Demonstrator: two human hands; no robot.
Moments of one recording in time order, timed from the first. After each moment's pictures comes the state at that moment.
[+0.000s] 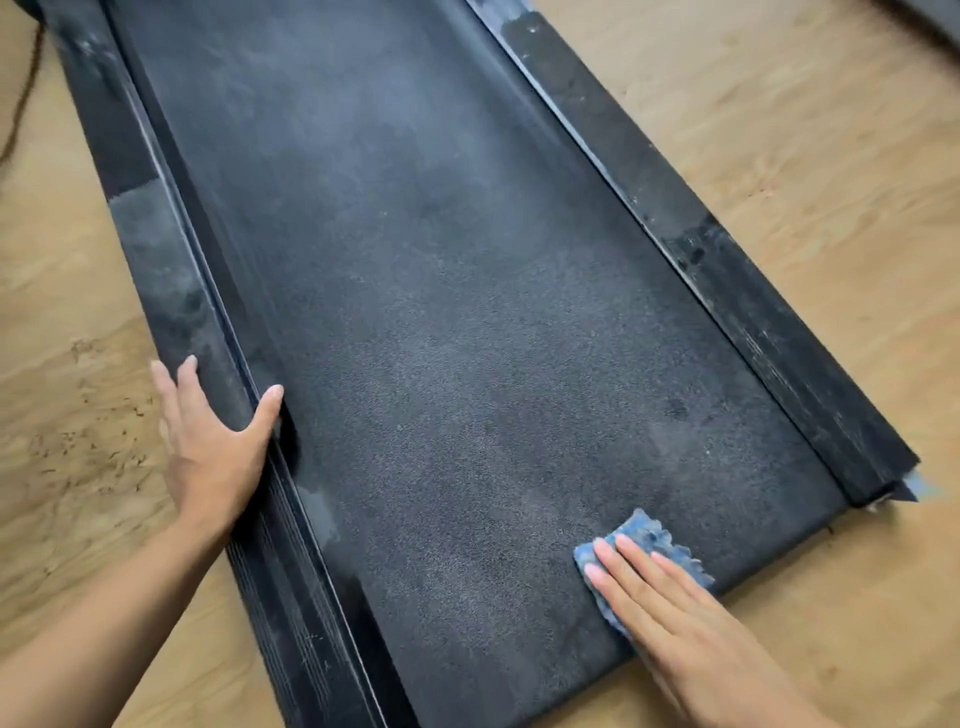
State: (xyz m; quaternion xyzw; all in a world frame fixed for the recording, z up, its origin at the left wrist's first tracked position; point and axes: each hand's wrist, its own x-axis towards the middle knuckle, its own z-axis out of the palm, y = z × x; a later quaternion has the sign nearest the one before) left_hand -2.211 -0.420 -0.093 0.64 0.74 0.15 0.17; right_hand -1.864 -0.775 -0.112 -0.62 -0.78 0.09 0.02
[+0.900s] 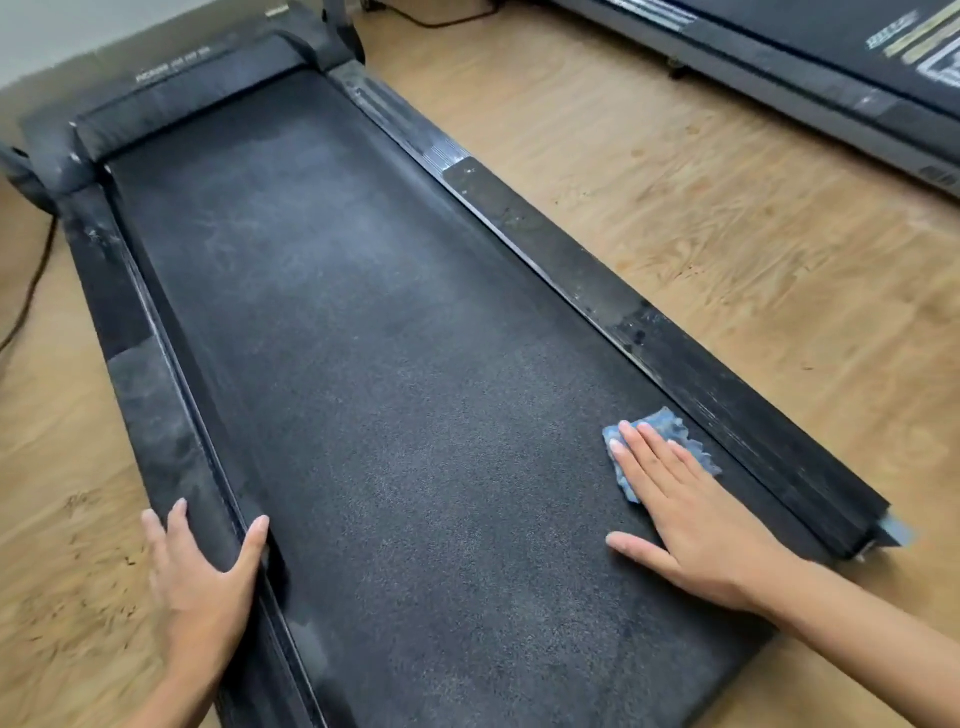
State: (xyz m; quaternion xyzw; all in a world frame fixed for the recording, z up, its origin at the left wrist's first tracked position) left_hand -2.214 -0.417 -0.095 0.64 0.73 0.15 0.20; right_hand -1.758 -0.658 -0.103 -0.73 -0.67 0.10 0.00
